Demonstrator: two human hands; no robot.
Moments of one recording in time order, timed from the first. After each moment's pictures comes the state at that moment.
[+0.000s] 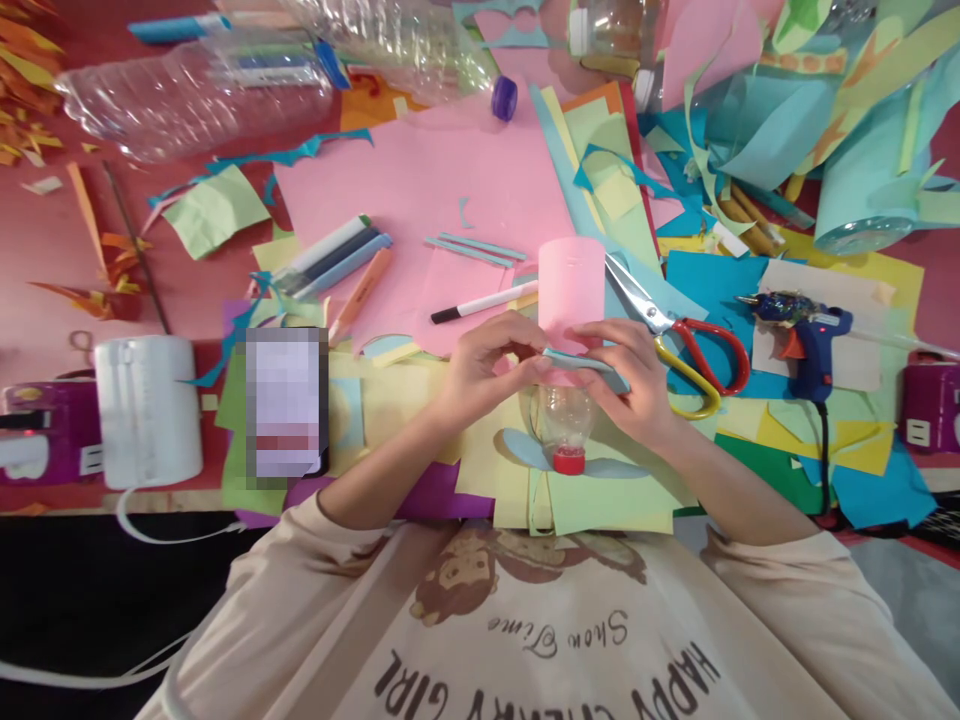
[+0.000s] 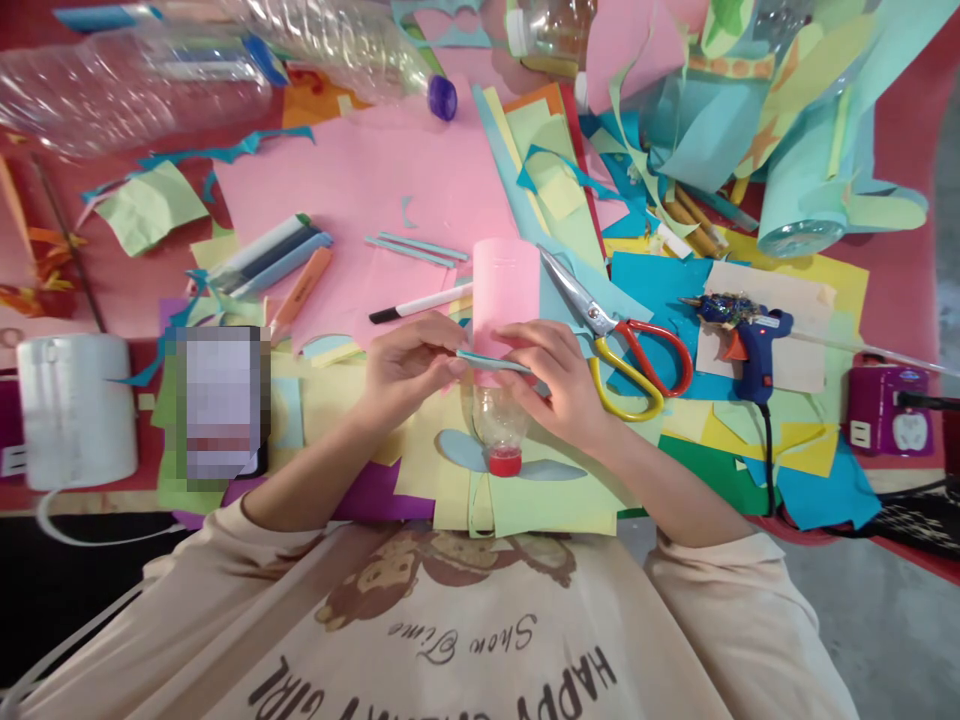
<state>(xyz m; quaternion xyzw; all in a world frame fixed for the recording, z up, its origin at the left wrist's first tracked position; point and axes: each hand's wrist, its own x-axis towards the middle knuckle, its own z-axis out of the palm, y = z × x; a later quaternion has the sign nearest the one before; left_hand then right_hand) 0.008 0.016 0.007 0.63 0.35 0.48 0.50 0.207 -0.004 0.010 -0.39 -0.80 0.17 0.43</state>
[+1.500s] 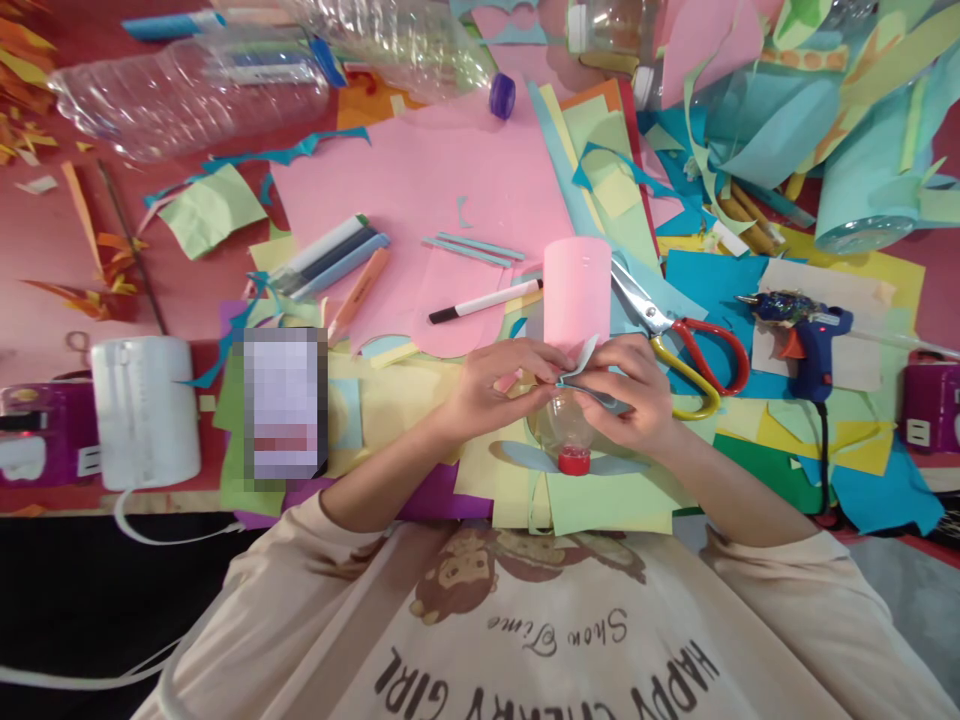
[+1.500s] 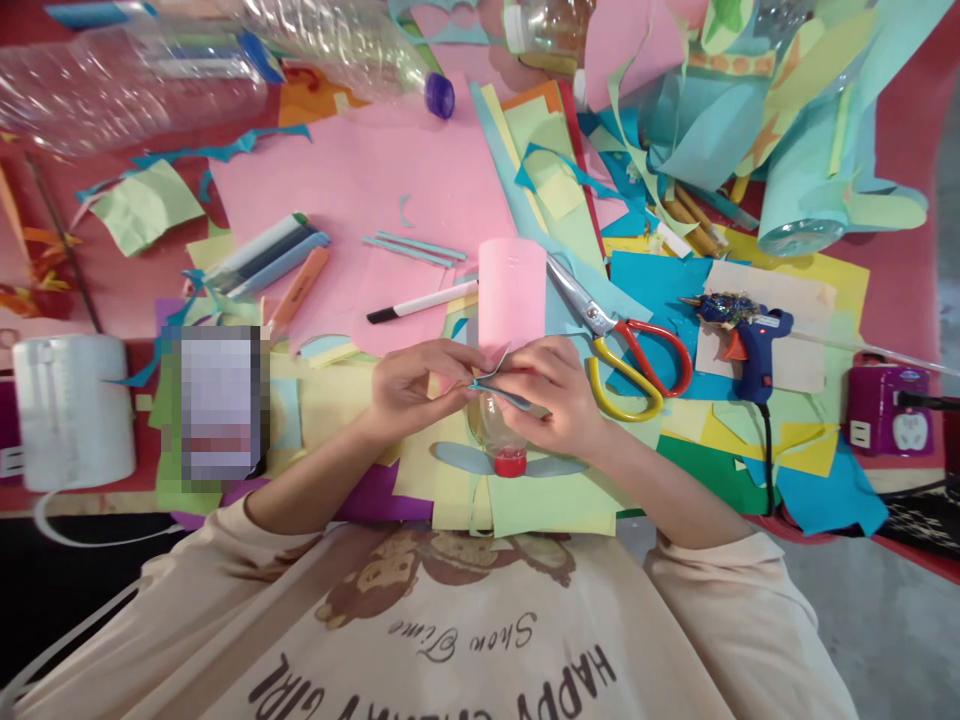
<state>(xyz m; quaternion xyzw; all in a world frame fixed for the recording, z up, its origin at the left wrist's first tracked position) 0.010 0.007 0.008 0.73 0.27 0.49 0.40 0.204 -0.009 0.013 -0.34 -0.80 0.16 0.47</state>
